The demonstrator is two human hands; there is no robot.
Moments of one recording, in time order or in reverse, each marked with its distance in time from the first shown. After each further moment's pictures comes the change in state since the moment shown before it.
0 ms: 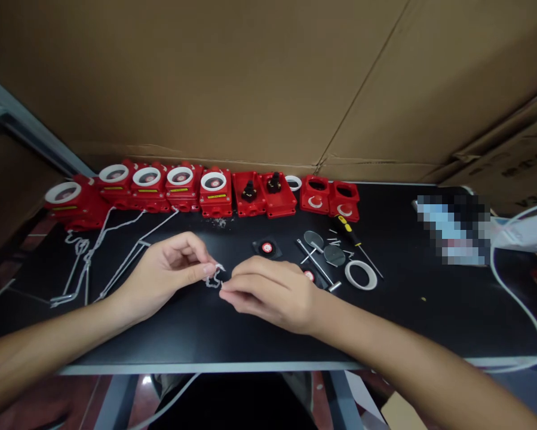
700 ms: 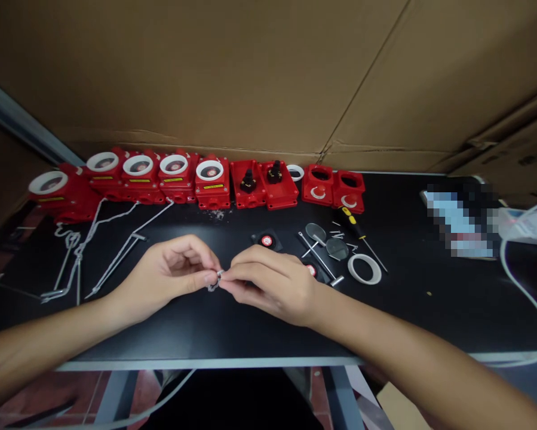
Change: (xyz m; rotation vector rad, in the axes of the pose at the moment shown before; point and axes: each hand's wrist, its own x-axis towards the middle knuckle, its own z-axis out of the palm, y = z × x) left_hand -0.003 -0.003 0.003 0.023 -0.107 -0.061; right_hand -0.006 0.007 0.002 0.022 0.001 0.011
